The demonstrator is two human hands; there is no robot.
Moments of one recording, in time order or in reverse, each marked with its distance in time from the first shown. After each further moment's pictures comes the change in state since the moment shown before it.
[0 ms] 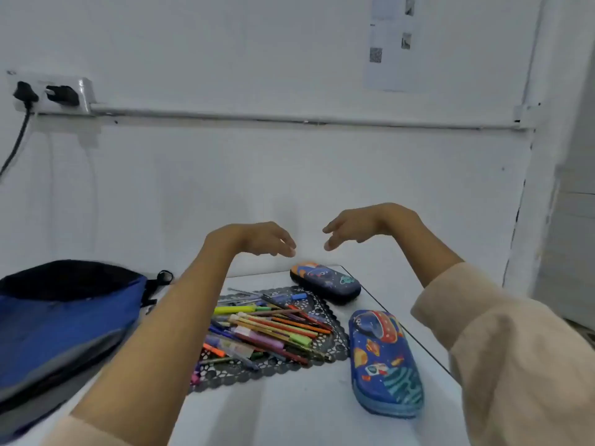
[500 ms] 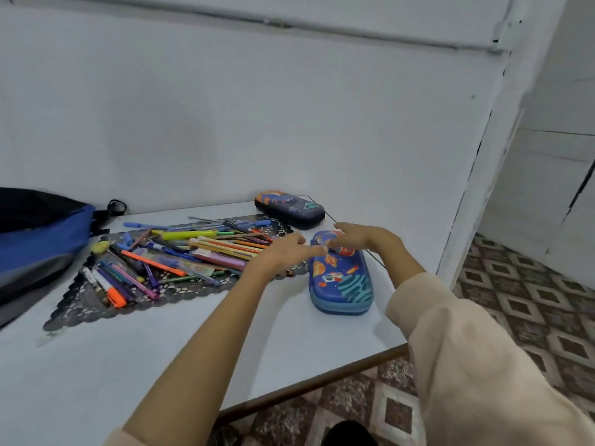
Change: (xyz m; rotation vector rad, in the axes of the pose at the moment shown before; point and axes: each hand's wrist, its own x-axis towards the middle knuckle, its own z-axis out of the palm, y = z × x) left_hand 0.020 0.023 0.195 -0.340 -0.035 -0.079; right_hand -0.003 0.125 0.143 0.122 -0.021 0.320
